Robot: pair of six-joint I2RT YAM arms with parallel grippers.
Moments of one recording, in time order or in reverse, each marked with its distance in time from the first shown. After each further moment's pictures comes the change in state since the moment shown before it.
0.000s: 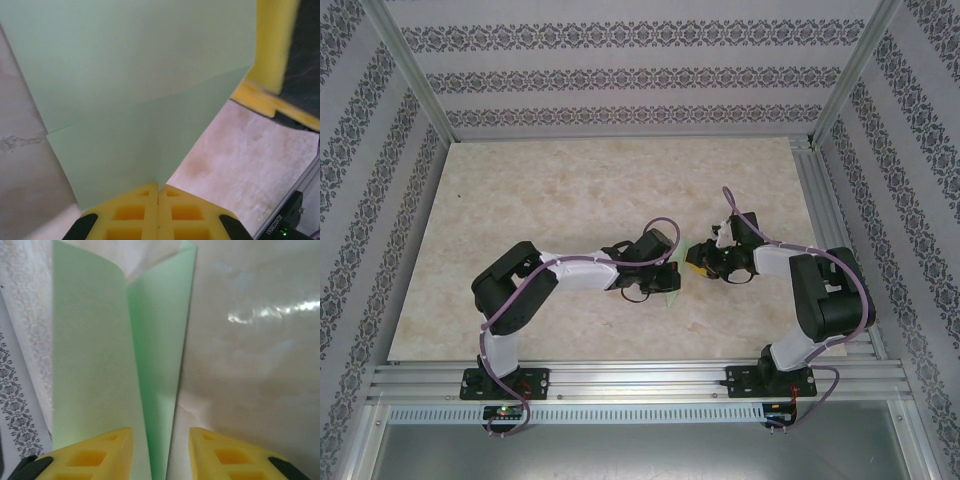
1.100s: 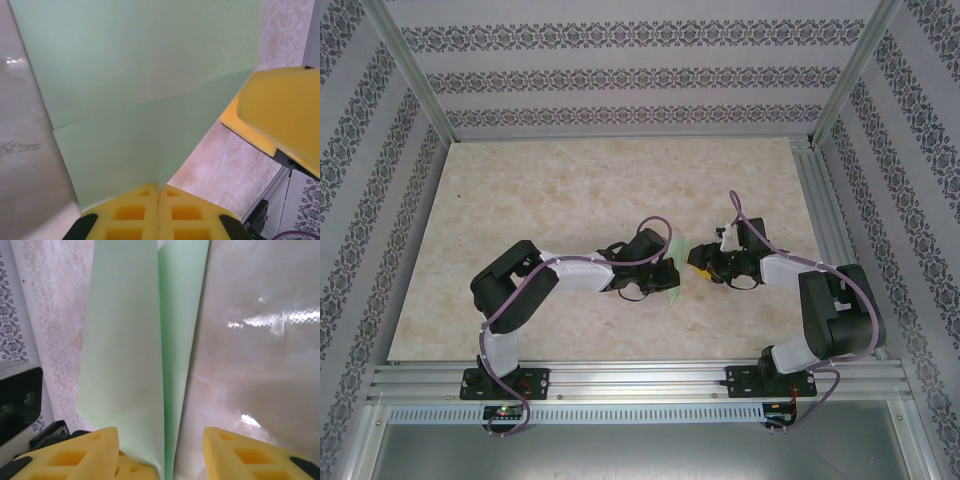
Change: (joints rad) left arm 0.028 0.000 -0.067 0.141 0.045 -0.128; right arm -0.017 -0.113 -0.077 0.028 -0.035 -0.008
